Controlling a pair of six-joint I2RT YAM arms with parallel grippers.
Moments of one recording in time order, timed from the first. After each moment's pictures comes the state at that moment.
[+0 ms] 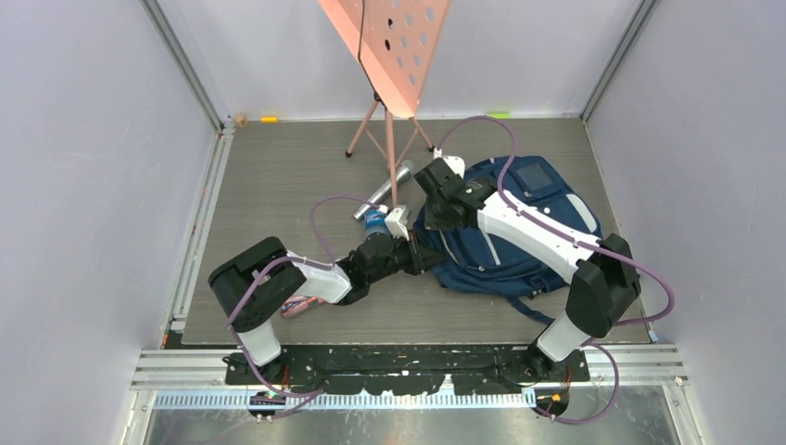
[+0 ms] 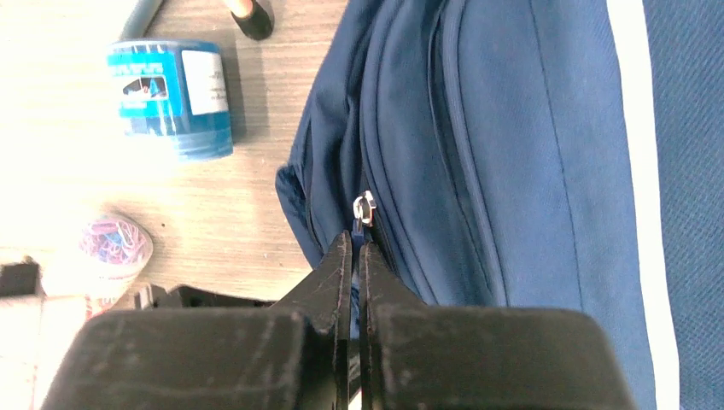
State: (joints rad) left arm -0.94 1.72 0.64 0.86 0.07 -0.79; right arm 0.72 1.58 1.33 -0.76 0.29 0.69
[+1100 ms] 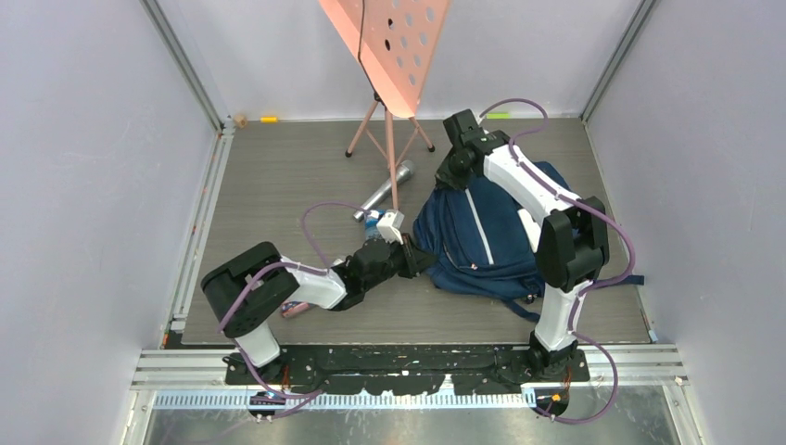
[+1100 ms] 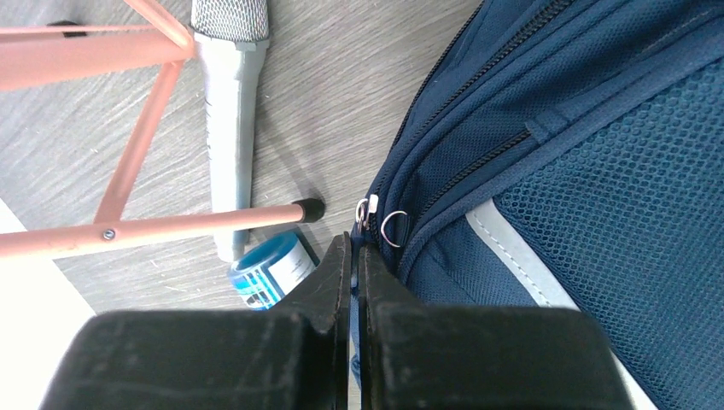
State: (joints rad) left arm -0.96 1.69 0.56 0.87 -0.05 -0.82; right arm 0.41 1.89 1.65 -0.78 0.09 0.94
